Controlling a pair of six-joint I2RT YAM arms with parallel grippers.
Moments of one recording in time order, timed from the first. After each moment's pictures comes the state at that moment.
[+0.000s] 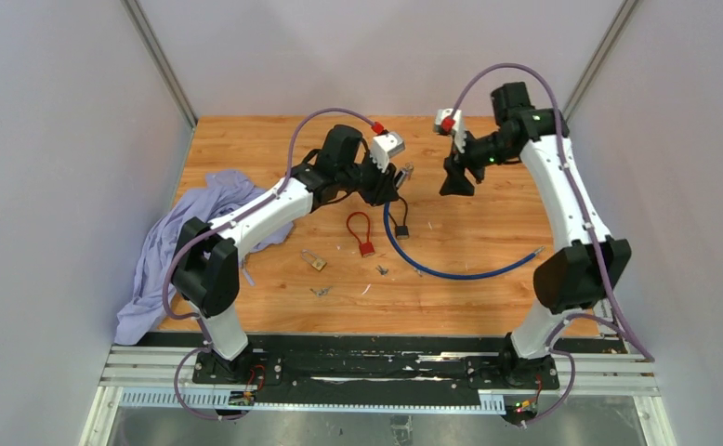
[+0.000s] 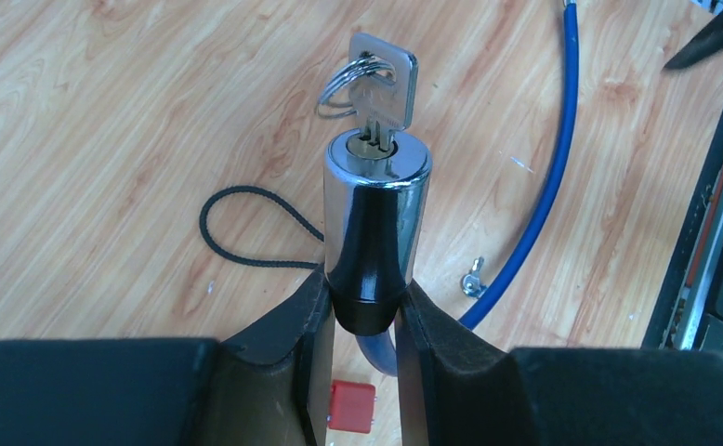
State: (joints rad) left arm -0.63 1.74 1.42 -0.23 0.49 0.10; right arm 0.22 1.76 1.93 -1.30 -0.79 -1.07
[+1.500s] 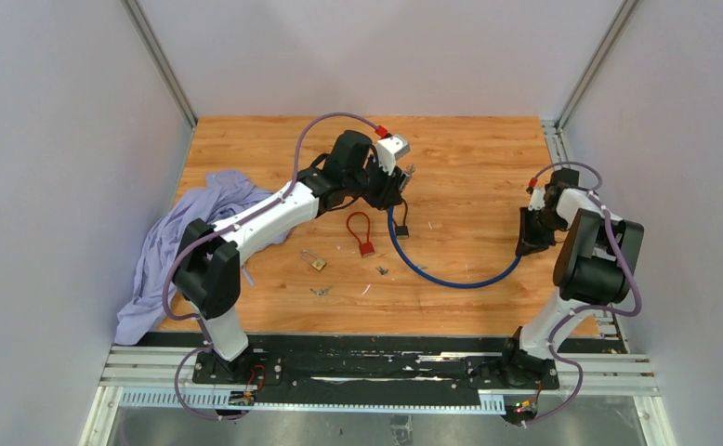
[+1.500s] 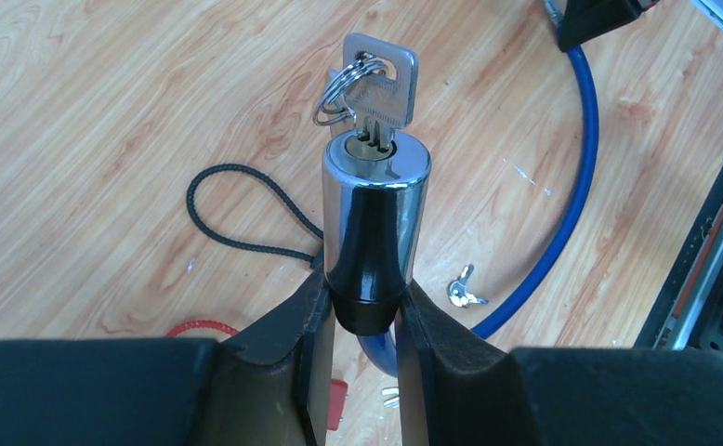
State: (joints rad) left arm -0.68 1.74 1.42 -0.24 0.35 -0.01; right arm -0.33 1.78 1.11 -0.73 -0.19 -0.22
